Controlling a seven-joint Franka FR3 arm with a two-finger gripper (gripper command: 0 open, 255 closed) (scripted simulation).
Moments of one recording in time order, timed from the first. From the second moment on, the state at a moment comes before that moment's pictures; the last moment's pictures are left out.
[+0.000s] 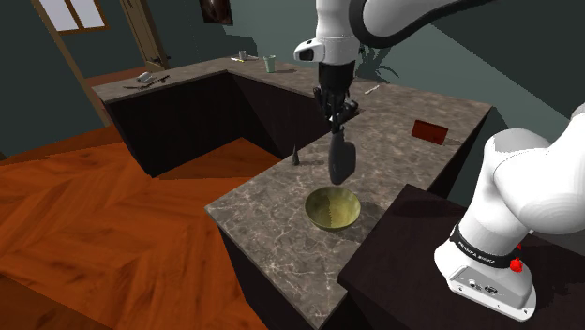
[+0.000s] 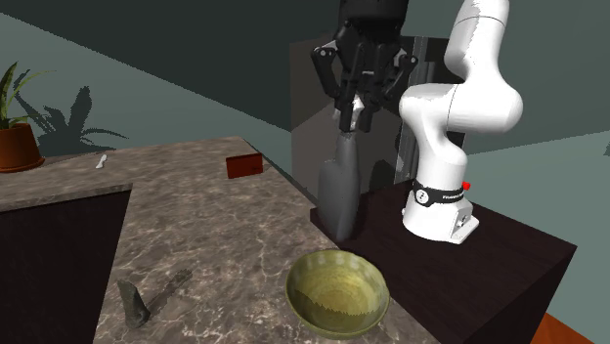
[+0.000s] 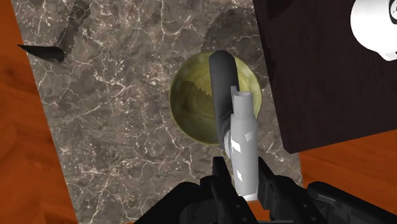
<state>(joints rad) 0.39 -0.50 -0.07 -2.35 -0.12 1.87 -0.94</state>
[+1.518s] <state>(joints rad) 0.38 -0.45 -0.08 -2.54 -0.13 2.11 -0.92</state>
